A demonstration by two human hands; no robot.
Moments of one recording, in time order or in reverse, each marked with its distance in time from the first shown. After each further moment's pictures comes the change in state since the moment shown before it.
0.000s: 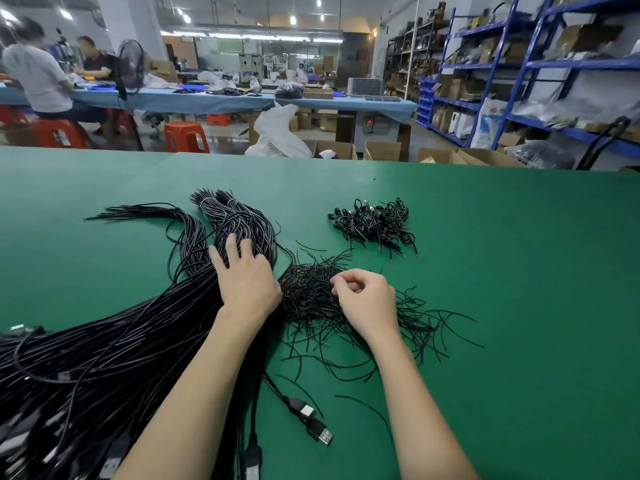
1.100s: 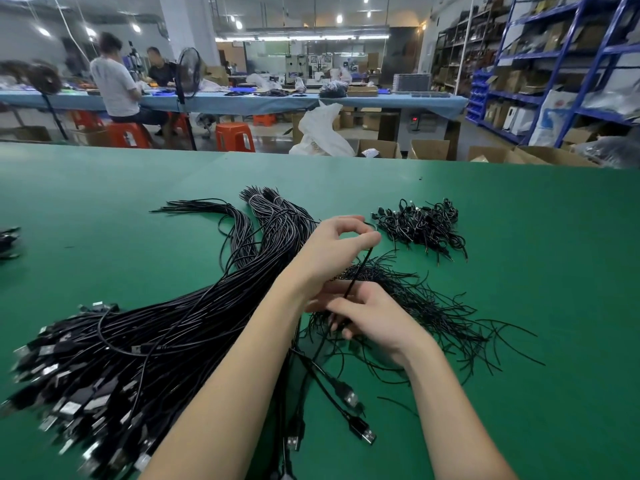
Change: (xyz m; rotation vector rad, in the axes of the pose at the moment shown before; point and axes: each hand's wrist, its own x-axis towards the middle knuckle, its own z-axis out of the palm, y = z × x) left_hand -0.003 0.025 -0.070 -1.287 -0.223 0.139; right_hand -0.026 -0.040 0.010 0.435 -0.777 0.017
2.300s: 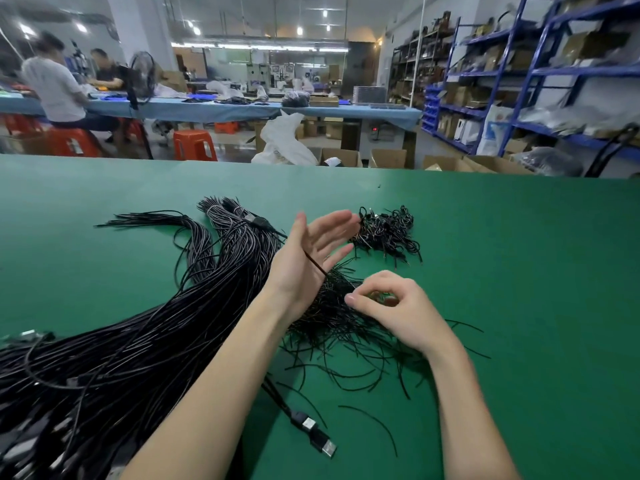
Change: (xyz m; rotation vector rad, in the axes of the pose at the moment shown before) left_hand -0.003 -0.001 0.031 -0.906 -0.166 0.052; right_hand -0.044 -0.001 -0.076 -0.418 0.421 -0.179
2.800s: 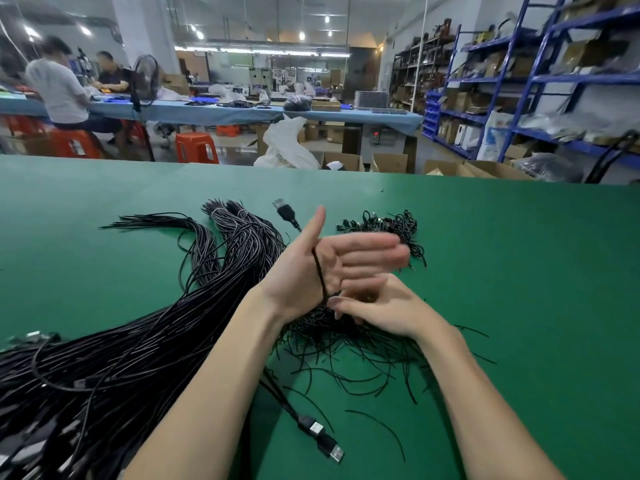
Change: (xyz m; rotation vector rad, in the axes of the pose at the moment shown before) left_hand -0.014 0.026 0.002 0.004 -0.529 -0.209; right_hand 0.026 -0.020 0.009 -0.015 -0.328 0.034
